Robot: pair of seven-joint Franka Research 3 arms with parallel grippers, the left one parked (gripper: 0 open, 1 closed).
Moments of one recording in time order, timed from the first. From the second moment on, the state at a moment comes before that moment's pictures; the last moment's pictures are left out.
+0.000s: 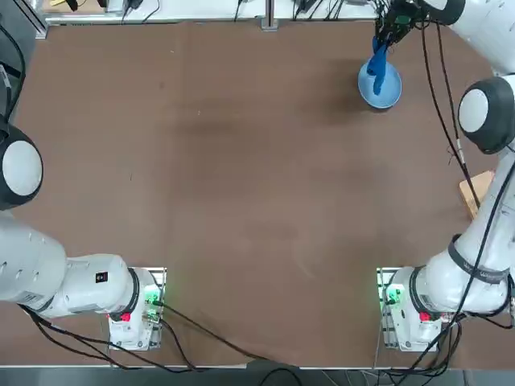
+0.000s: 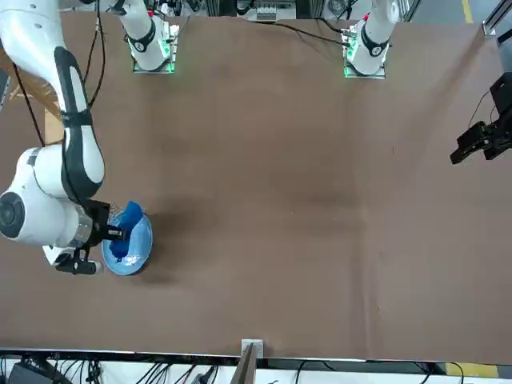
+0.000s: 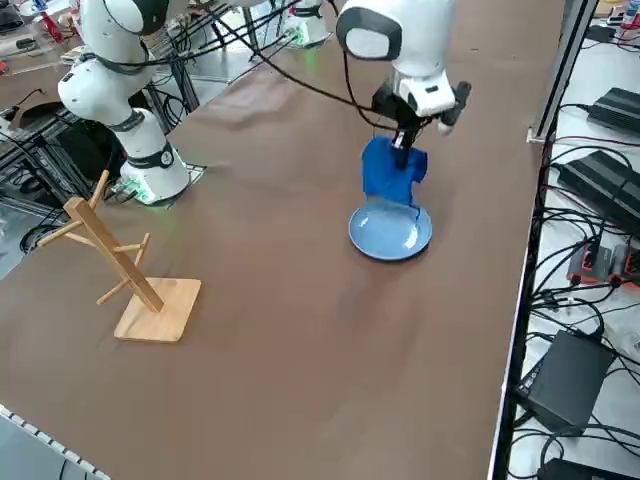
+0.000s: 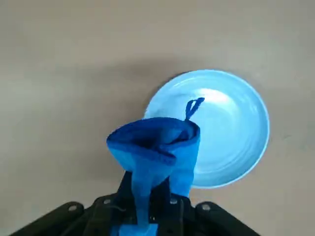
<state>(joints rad) -0.02 0.64 0.13 -1.29 0.05 1.84 0.15</state>
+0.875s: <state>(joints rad) 0.18 0.57 0.03 -1.30 0.09 1.77 0.33</state>
